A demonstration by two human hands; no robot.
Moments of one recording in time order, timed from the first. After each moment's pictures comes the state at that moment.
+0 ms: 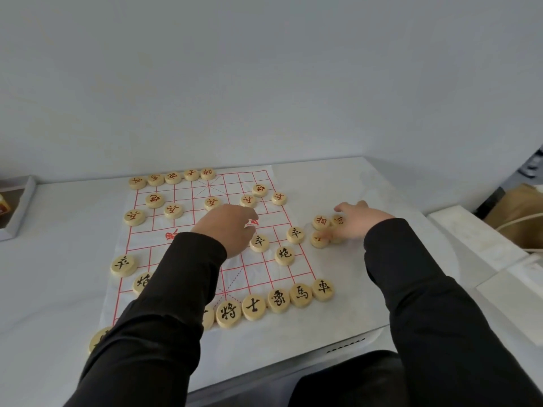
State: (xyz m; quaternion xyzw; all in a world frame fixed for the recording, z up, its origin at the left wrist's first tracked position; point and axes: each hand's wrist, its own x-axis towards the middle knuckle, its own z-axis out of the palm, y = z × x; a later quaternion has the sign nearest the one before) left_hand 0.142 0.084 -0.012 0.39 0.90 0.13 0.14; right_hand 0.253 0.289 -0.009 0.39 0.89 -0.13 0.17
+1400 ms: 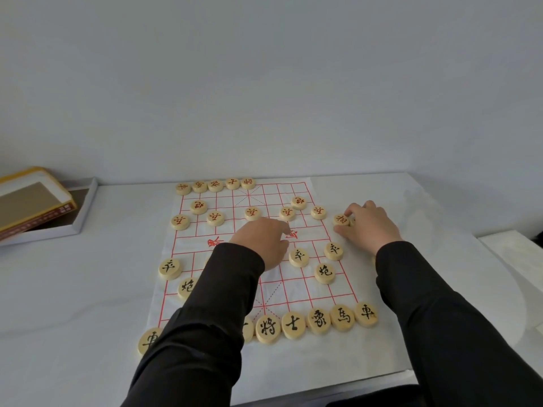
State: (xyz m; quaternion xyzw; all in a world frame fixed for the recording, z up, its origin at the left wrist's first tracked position) left_hand 0.131 0.078 -0.017 0.36 0.91 0.14 0.16; right_hand 0.199 0.285 -0.049 0.32 0.94 -0.08 -0.01
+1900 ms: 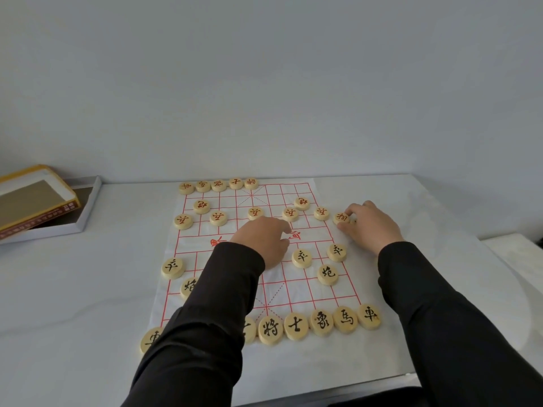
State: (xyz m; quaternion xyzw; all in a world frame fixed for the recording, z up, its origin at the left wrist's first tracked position) left_hand 0.127 0.076 -0.018 0.36 0.91 0.15 0.16; right_hand 0.194 0.284 -0.049 0.31 0.95 -0.09 -0.03
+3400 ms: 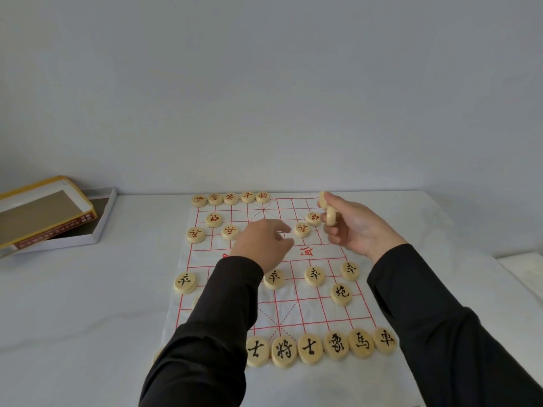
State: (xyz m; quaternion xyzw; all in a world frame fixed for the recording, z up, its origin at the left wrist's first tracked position) left_hand 0.112 0.065 -0.014 0.28 0.90 0.30 0.13; right_hand 0.160 0.231 -0.001 0.27 0.59 -0.76 -0.03
